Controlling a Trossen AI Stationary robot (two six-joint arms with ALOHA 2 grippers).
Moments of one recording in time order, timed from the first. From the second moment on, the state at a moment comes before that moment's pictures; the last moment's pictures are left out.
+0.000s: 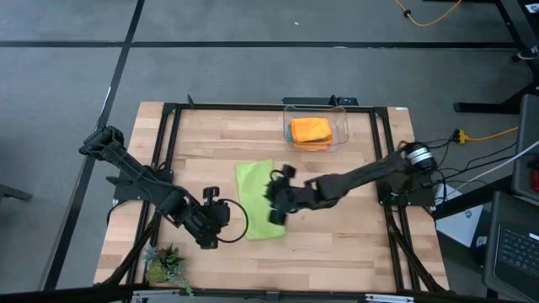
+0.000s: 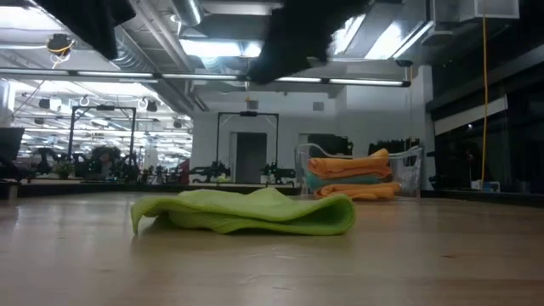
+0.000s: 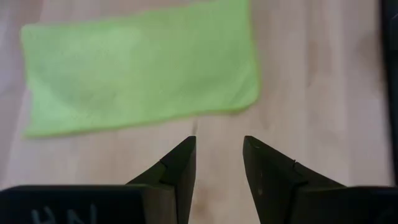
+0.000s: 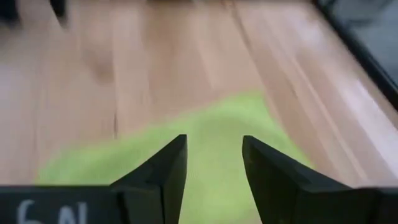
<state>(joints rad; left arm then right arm) -0.62 1.42 1.10 -0.81 -0.38 -0.63 0.30 1.83 1.34 -0.28 0.50 0.26</state>
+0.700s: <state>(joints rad) -0.63 1.77 1.10 -0.25 -0.38 -0.46 0.44 1.70 1.01 -0.13 0.13 0.17</state>
